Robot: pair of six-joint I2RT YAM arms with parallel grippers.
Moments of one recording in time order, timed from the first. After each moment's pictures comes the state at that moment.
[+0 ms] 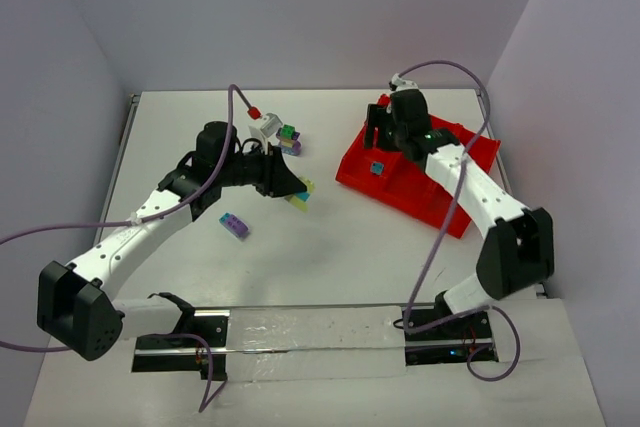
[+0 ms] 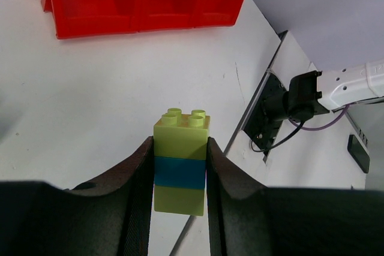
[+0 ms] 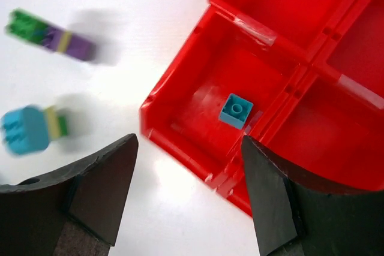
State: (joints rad) left arm -0.54 1.24 1.02 -0.22 0.63 -0.37; right arm 0.34 1.55 1.28 -0.39 0.12 0.32
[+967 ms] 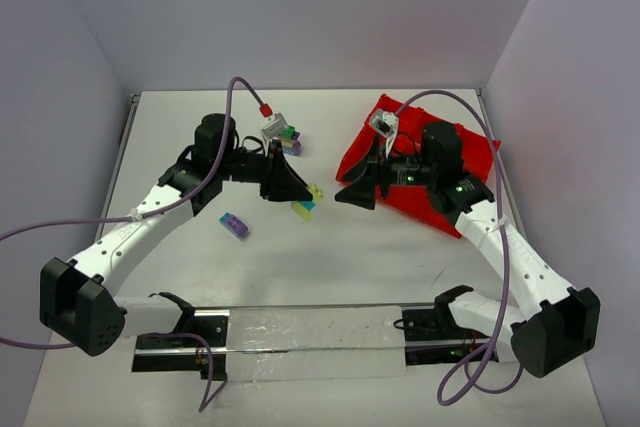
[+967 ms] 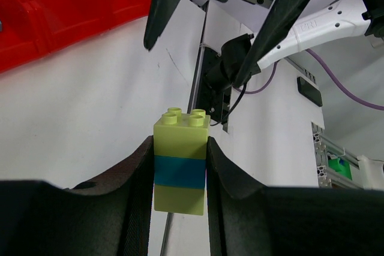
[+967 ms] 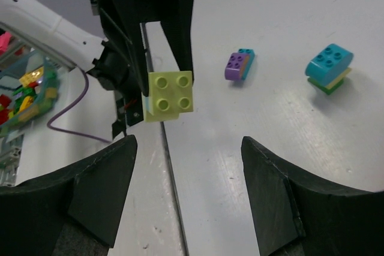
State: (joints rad) left arm -0.54 1.27 1.07 -0.16 0.98 -0.30; right arm 0.38 1.07 0.95 -0.15 -0.98 0.20
